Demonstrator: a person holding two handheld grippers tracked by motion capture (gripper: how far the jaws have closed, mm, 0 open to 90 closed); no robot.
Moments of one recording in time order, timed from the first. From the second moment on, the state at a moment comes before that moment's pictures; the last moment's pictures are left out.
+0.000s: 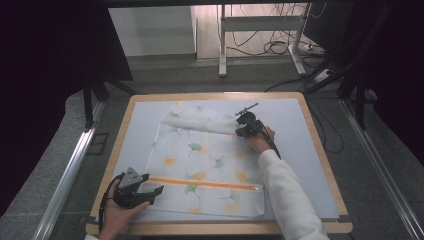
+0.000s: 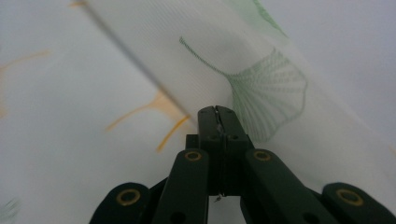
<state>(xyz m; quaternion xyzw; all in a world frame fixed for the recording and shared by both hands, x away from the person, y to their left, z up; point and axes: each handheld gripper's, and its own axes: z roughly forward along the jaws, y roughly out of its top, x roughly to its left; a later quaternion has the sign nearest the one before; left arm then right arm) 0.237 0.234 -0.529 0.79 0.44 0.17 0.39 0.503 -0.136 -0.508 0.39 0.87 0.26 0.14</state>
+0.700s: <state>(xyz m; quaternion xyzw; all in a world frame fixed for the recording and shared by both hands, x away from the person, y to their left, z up) 0.237 0.236 -0.528 0.79 0.44 0.17 0.40 0.502 -0.132 -0.481 0.39 0.85 0.31 0.16</state>
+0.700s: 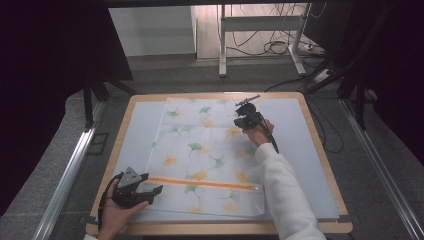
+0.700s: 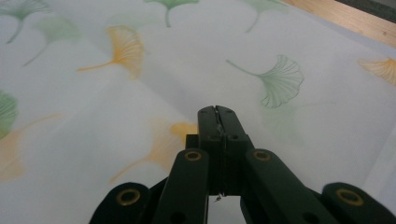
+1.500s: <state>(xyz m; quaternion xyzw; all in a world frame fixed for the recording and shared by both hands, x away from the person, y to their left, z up) 0.254 0.205 -0.521 0.79 0.42 0.19 0.41 0.350 -0.220 -0.494 0.36 0.85 0.36 0.11</state>
